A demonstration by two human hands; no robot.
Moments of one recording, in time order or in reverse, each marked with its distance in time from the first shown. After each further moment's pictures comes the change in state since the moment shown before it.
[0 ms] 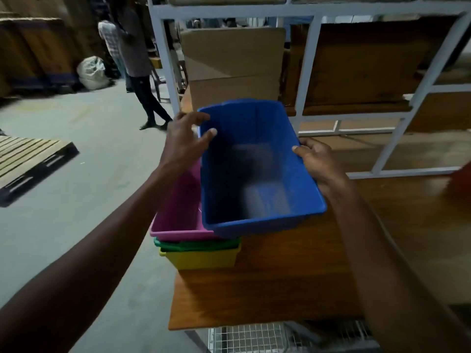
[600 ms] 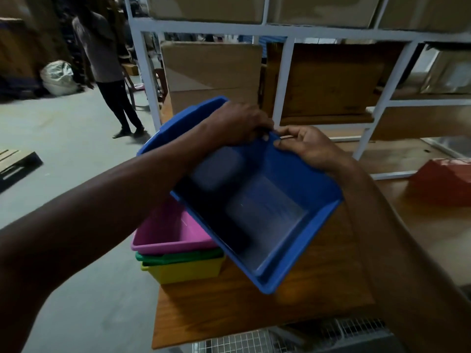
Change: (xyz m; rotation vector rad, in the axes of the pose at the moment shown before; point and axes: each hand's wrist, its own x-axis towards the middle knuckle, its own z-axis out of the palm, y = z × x) left_hand 0.053 0.126 0.042 0.766 -0.534 0.804; right_hand -0.013 -0.071 -0.033 -0.257 -0.257 -0.169
